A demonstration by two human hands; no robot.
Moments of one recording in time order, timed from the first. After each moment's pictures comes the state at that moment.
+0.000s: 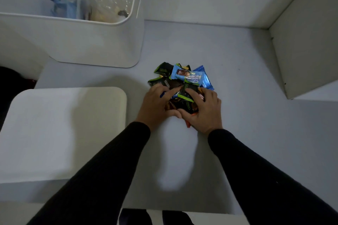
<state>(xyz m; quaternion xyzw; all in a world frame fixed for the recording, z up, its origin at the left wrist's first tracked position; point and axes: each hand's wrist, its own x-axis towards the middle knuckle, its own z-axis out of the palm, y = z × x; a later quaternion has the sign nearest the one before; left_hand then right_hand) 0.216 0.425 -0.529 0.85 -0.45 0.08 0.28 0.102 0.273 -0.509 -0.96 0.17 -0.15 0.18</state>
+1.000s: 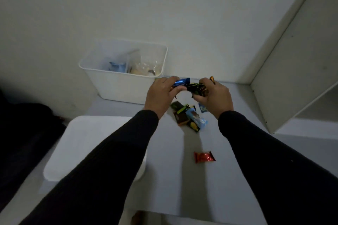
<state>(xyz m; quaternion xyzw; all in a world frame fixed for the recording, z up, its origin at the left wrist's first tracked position) 0.214 0.446 -0.321 0.86 -0.34 0.17 0.35 0.131 0.284 -0.313 -0.95 0.13 -0.24 0.17</state>
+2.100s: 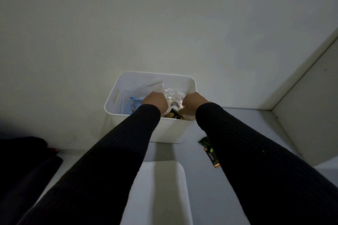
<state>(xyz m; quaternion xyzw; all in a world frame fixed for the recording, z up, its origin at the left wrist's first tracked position) 0.426 0.516 -0.285 0.96 -0.23 -0.10 0.10 0.354 0.400 -0.264 -0.97 0.18 0.13 0.07</state>
